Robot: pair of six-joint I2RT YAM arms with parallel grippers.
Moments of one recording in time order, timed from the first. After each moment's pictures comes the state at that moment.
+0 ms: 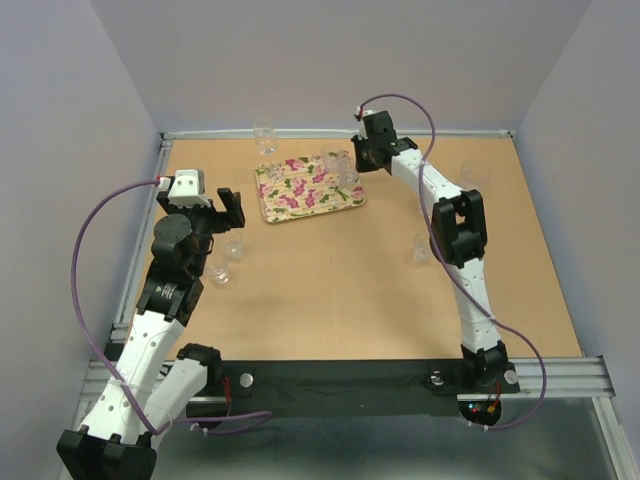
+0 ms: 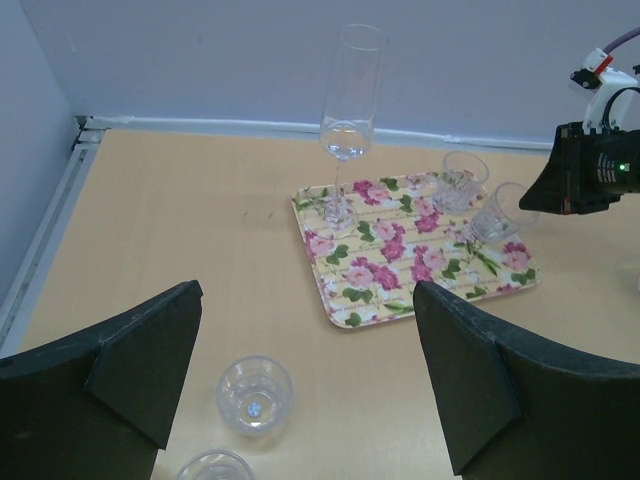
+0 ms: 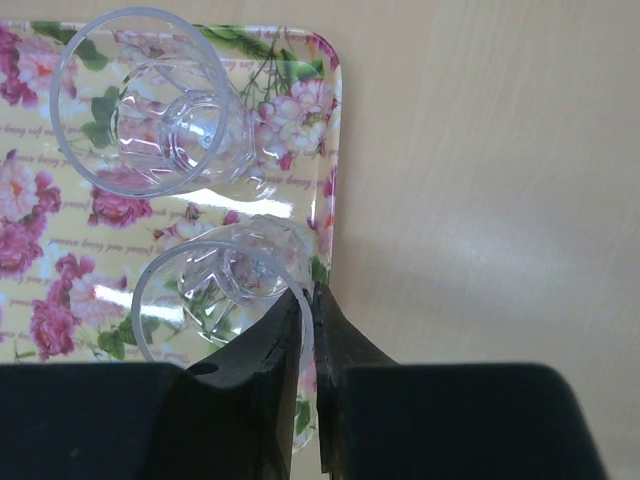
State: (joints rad) left arm -0.25 0.72 0.73 -0.03 -0.18 -0.14; right arm 0.38 2.41 2.19 -0.50 0.01 0.13
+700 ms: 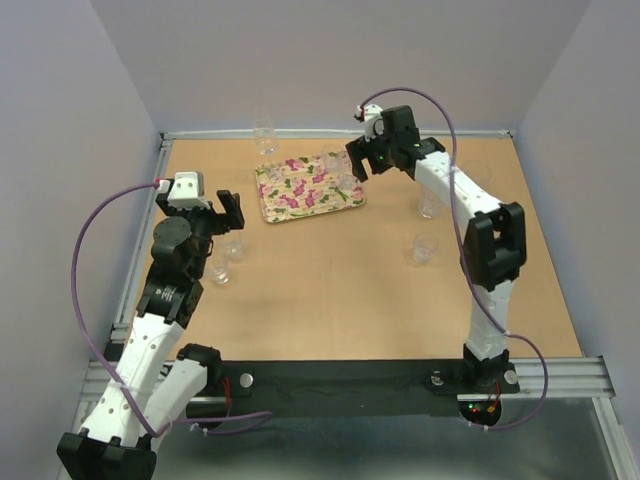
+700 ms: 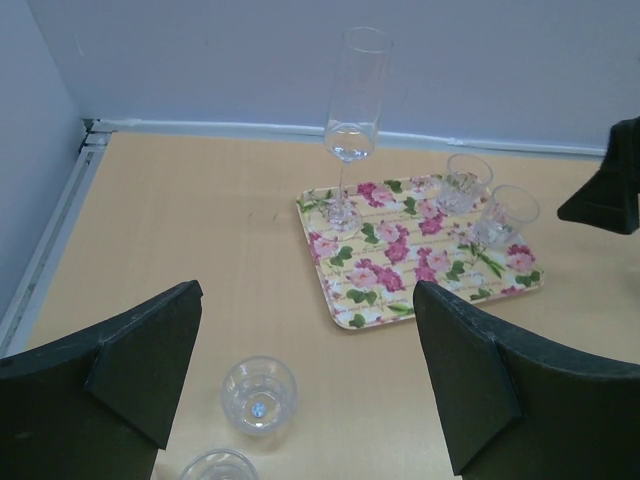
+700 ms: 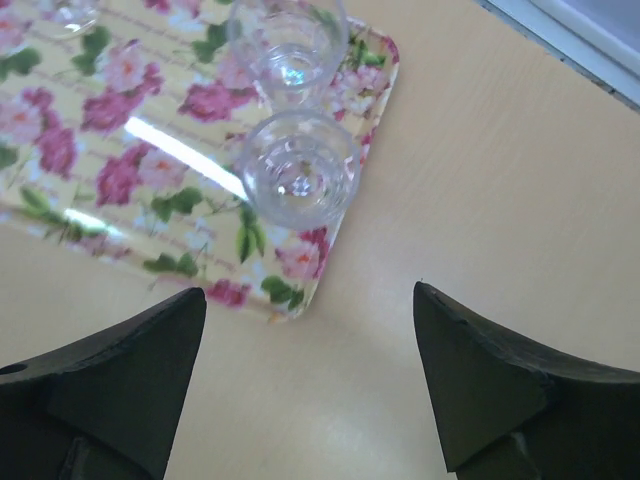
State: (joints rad) left arm -0.25 0.70 0.72 -0.03 -0.19 -0.13; right arm 0.38 2.14 1.94 -0.49 -0.12 -0.12
